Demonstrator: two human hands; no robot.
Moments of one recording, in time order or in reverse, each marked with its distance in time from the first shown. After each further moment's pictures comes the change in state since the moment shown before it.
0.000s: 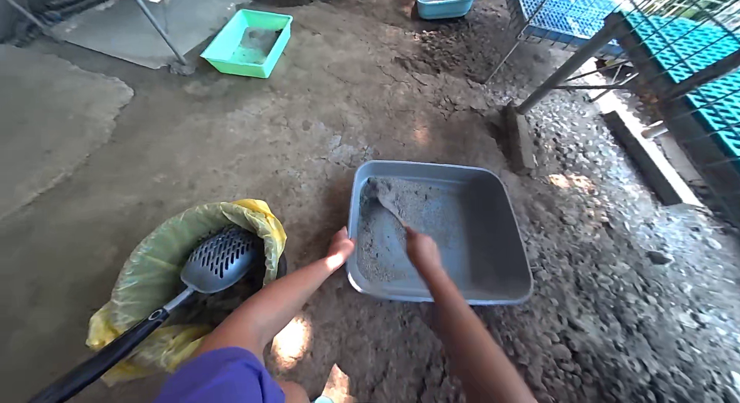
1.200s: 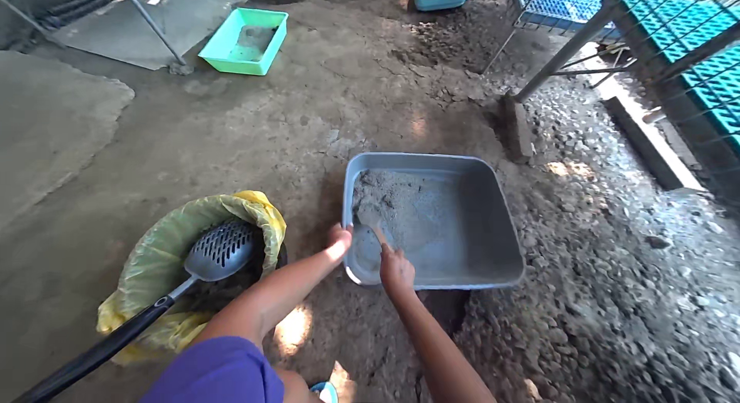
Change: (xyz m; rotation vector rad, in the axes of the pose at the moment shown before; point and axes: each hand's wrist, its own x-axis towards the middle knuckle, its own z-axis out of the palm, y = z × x) left_hand -0.014 0.002 0.011 -0.049 0.087 -0.203; right_hand -0.044 -0.017 0.077 -0.026 -0.035 0.002
